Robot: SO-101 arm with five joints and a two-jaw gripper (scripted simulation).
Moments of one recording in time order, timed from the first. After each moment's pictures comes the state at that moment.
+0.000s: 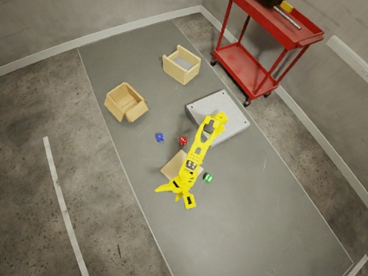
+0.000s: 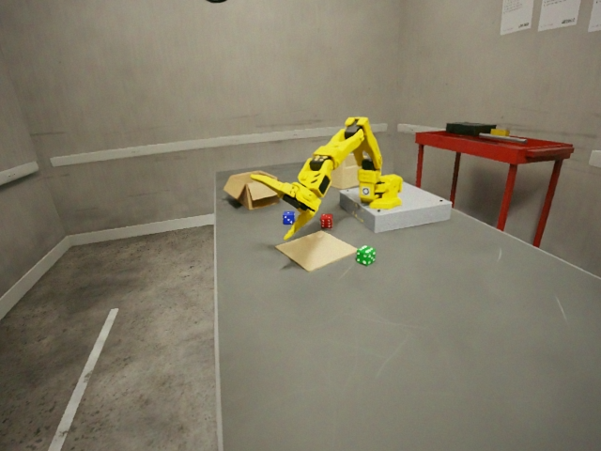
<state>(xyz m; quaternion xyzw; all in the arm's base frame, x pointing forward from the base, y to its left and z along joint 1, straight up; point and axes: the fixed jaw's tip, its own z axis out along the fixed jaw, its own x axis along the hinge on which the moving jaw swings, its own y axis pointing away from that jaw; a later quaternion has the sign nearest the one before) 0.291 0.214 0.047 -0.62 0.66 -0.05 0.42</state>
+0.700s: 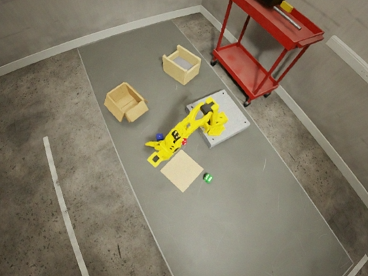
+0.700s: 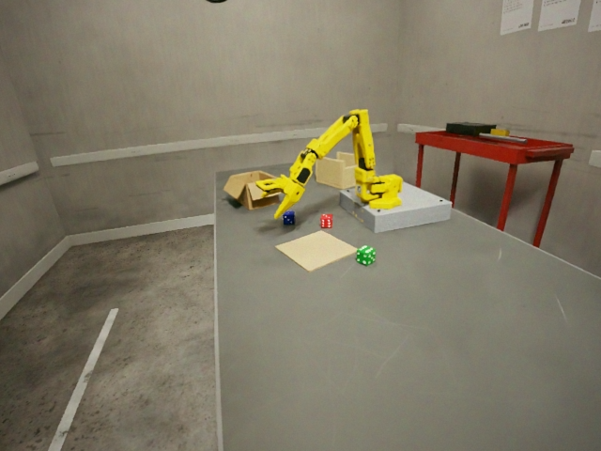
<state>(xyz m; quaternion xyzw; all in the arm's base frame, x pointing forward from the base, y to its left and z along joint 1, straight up) 0.281 0.040 0.022 -0.20 0.93 -0.03 0.32</state>
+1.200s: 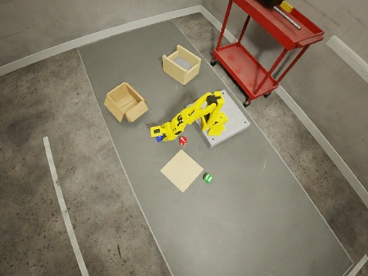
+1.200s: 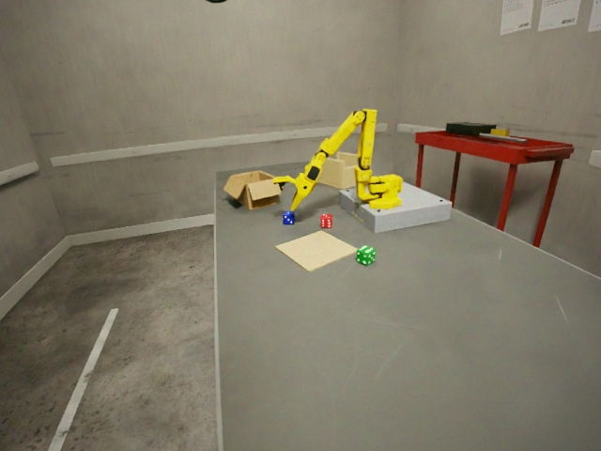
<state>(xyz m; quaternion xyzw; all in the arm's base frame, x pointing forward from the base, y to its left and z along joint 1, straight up) 0.222 -0.043 0.003 0.13 0.96 -0.02 0.27</state>
